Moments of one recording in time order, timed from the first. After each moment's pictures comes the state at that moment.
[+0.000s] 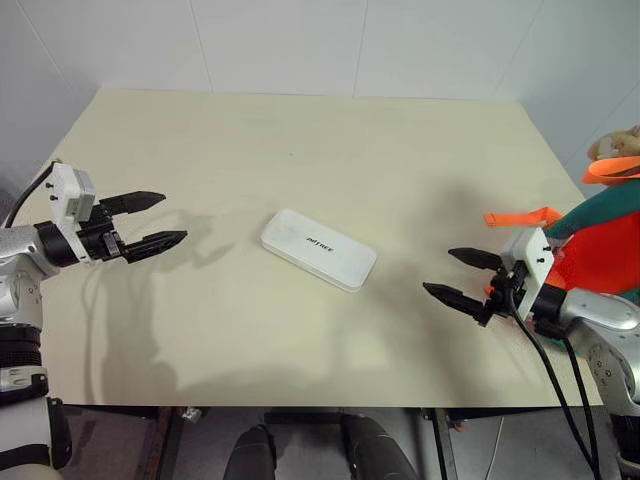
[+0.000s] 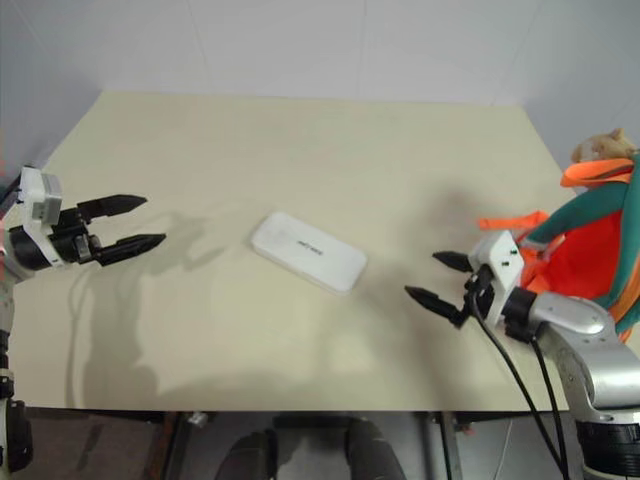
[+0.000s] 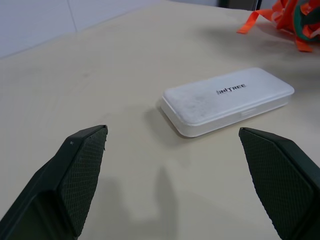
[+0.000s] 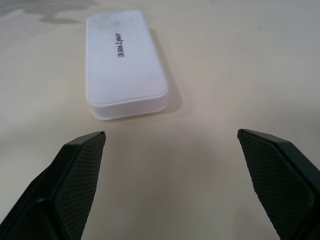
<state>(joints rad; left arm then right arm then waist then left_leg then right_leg) -0.59 0.90 0.28 0.48 -0.46 0.19 -1.24 -0.15 -0.76 -0.21 -0.27 0.54 0.48 0.86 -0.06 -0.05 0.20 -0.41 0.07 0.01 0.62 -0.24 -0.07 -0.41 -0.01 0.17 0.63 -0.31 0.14</state>
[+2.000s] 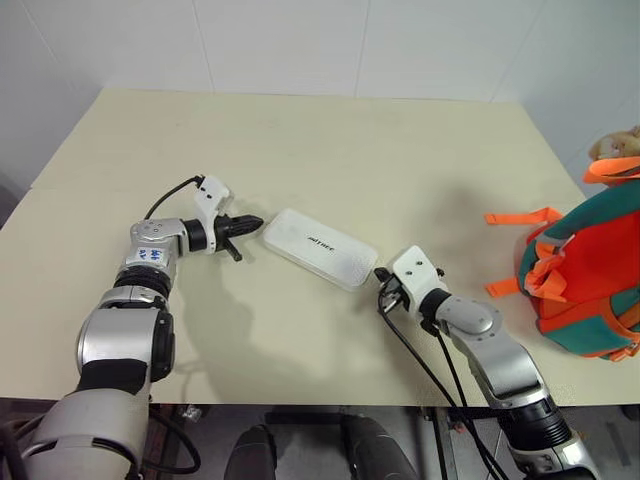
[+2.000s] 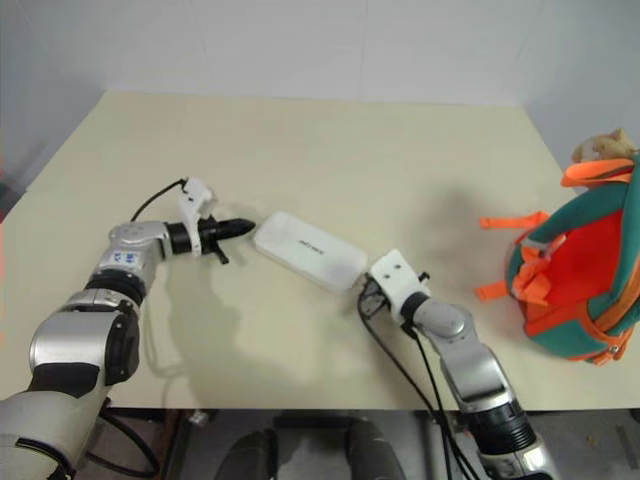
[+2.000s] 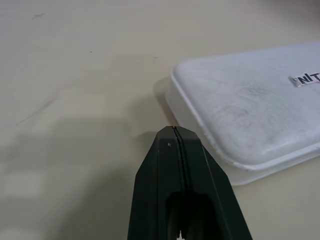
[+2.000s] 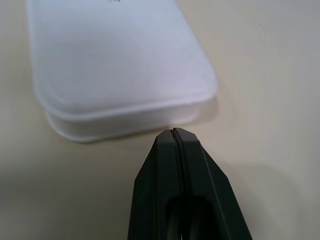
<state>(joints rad) -1.10 0.49 0.07 1.31 -0.03 -0.15 -0.97 -0.30 -0.42 0.19 -0.23 0.02 0.53 0.45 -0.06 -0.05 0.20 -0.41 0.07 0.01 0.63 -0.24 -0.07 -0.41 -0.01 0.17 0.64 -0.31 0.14</state>
